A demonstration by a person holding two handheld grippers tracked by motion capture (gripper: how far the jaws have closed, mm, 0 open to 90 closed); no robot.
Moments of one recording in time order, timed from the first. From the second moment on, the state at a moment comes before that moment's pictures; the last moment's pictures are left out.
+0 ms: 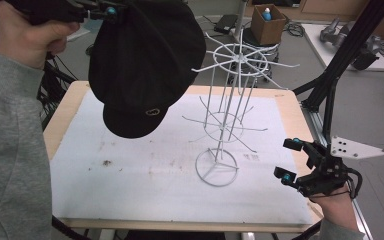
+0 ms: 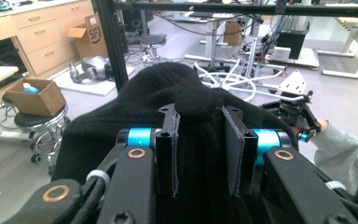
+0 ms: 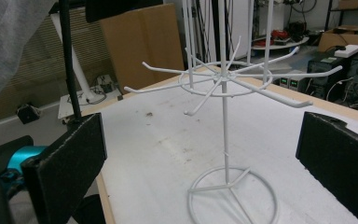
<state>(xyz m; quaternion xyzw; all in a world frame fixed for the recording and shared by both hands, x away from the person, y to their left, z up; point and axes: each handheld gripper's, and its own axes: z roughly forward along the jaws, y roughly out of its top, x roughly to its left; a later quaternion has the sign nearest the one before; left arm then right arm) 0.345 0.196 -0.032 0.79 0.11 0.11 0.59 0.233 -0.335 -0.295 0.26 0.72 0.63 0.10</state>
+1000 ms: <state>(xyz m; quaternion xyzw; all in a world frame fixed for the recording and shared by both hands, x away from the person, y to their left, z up) 0.366 0.193 -0.109 0.82 0.14 0.07 0.55 0.234 -0.327 -0.294 0.25 0.73 0.62 0.10</state>
